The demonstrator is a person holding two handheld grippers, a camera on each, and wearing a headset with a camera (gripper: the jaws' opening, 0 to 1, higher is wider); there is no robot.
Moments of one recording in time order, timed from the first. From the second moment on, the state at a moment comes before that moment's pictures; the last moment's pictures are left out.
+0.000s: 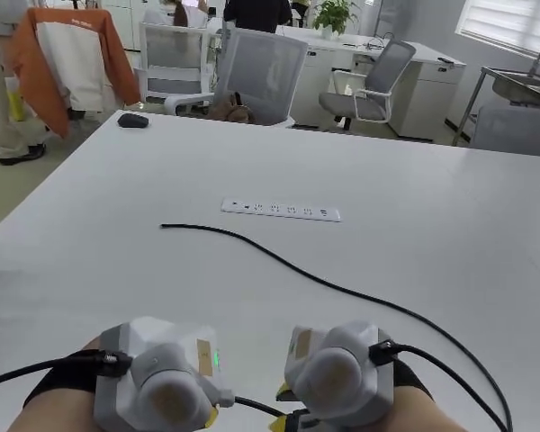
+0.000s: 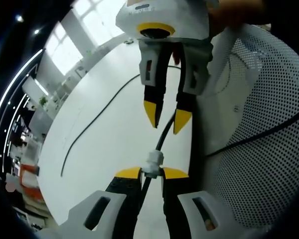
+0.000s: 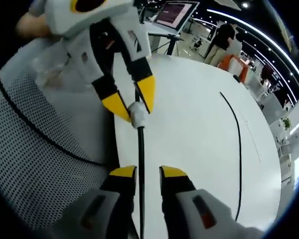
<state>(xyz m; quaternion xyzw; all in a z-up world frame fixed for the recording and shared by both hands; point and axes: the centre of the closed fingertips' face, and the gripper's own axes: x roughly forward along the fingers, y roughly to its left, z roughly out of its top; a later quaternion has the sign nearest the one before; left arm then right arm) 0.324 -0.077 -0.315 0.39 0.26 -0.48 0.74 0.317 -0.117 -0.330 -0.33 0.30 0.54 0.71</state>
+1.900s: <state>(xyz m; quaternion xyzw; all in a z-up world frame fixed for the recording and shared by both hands) 0.320 -0.083 -0.310 0.39 0.25 -0.49 0.74 0.312 -0.117 -0.337 -0.36 0.30 0.54 0.69</state>
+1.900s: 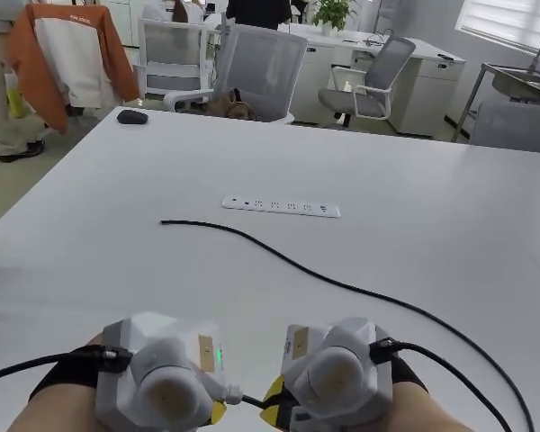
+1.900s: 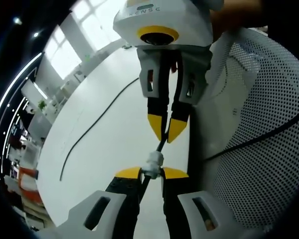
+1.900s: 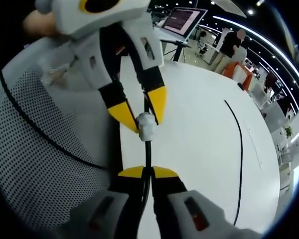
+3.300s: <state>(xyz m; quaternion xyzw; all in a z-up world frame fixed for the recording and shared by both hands) 0.325 -0.083 -0.305 0.38 0.24 -0.48 0.75 0.317 -0.114 -0.330 -0.35 0.29 0.54 0.71</state>
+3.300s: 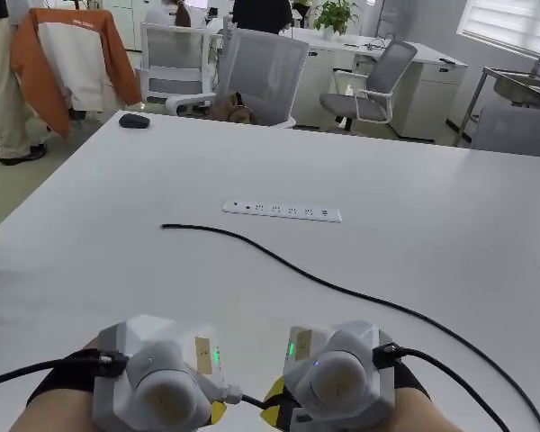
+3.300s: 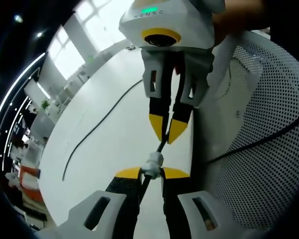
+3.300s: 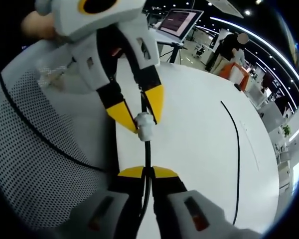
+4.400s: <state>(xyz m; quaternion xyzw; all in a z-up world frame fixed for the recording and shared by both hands) 0.333 -0.076 -0.300 0.37 0.24 -0.46 0.77 0.341 -0.169 -0.348 -0.38 0.37 0.43 0.73</state>
